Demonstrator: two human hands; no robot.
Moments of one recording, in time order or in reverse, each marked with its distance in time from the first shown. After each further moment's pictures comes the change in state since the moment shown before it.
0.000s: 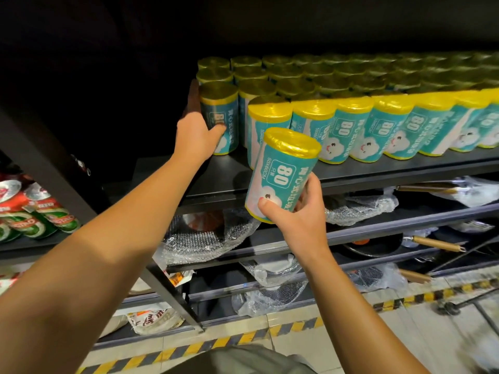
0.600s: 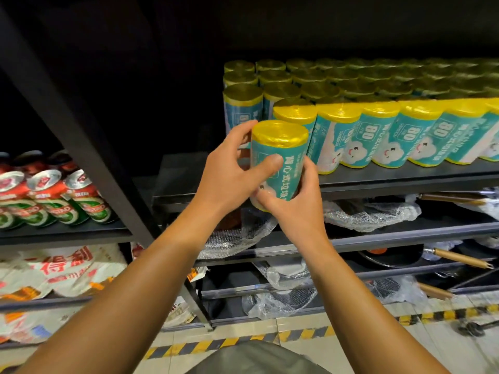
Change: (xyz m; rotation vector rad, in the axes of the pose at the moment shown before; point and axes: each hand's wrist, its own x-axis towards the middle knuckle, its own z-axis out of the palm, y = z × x) left_hand -0.105 0.022 -0.043 -0.483 -0.188 0.186; right_hand 0.014 0.000 0.035 -0.095 -0.045 -0.105
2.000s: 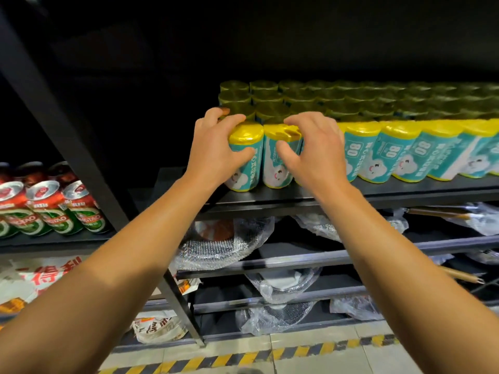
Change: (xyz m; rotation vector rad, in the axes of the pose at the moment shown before) left_hand 0.061 -0.004 -0.012 0.573 0.149 0.130; right_hand 0.093 -0.053 -0.041 -0.851 0.084 -0.549
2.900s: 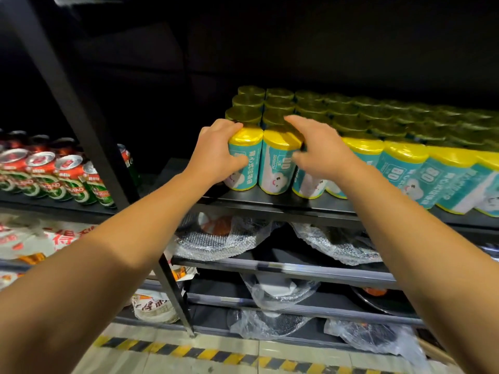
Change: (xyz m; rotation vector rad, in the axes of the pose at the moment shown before) left_hand -0.006 0.010 0.008 0.102 -0.073 -0.158; right_hand 0.050 0.036 -0.025 -0.058 -0.576 -0.124
